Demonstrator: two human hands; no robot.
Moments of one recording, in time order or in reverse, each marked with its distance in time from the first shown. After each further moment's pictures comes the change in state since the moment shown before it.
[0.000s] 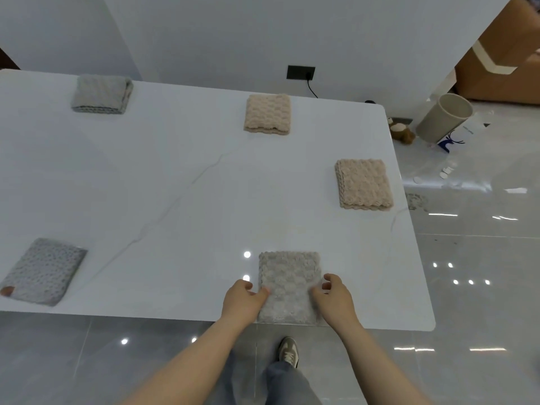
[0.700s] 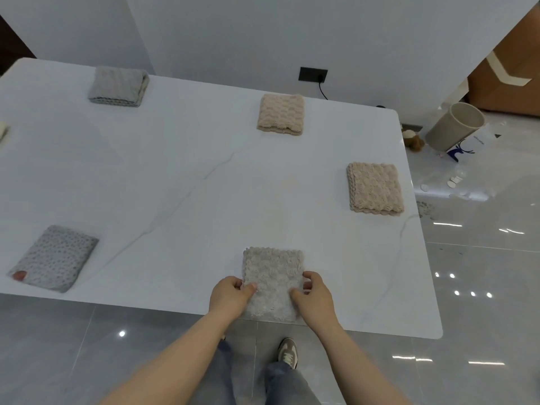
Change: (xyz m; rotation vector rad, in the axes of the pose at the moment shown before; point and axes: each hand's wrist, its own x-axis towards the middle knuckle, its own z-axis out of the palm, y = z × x) left_hand 0.015 -0.031 -0.024 -0.061 0.092 0.013; right_hand -0.010 -0.020 0.041 0.027 -0.083 -0.080
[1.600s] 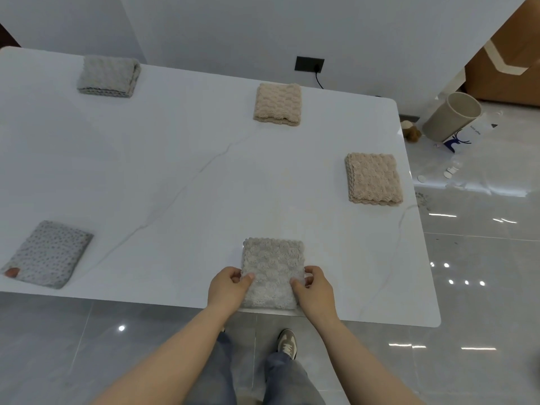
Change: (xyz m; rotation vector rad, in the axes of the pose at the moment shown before) left_hand 0.009 -0.009 0.002 -0.064 0.039 0.057; right_hand 0.006 0.013 0.008 -0.007 0.107 -0.024
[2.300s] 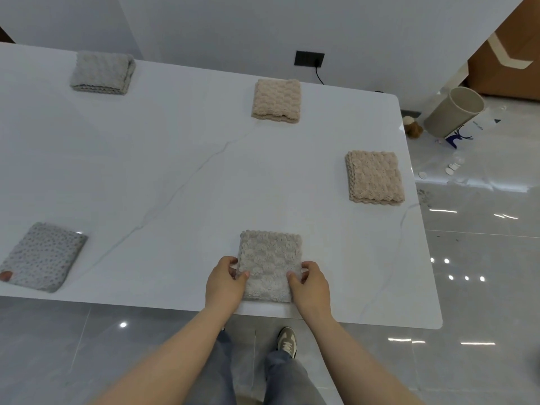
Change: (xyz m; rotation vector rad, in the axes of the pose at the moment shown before) left_hand 0.005 0.008 0.001 0.047 0.061 0.110; right_hand 0.010 -0.006 0.009 0.013 0.053 -0.024
